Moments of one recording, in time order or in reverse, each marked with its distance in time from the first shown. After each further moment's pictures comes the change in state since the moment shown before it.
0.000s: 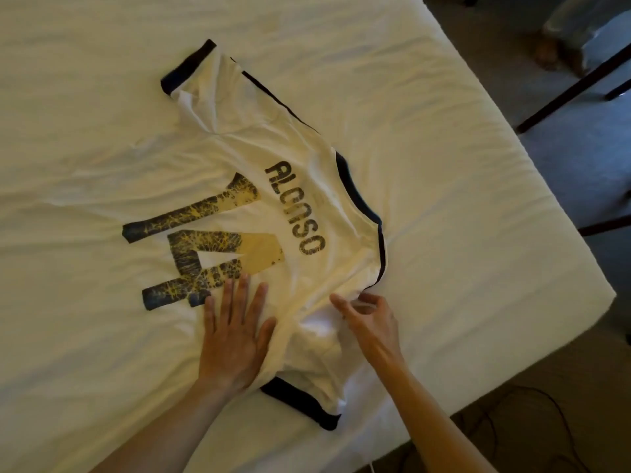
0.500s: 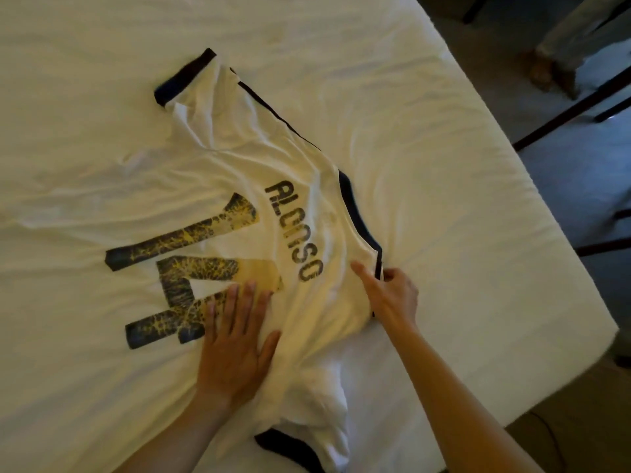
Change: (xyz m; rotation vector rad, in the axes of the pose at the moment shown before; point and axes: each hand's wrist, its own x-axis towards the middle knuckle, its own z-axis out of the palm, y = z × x) left_hand 0.043 -0.006 0.005 -0.068 0.073 0.050; right_hand 0.091 -0.060 -0.002 -0.211 0.251 -0.095
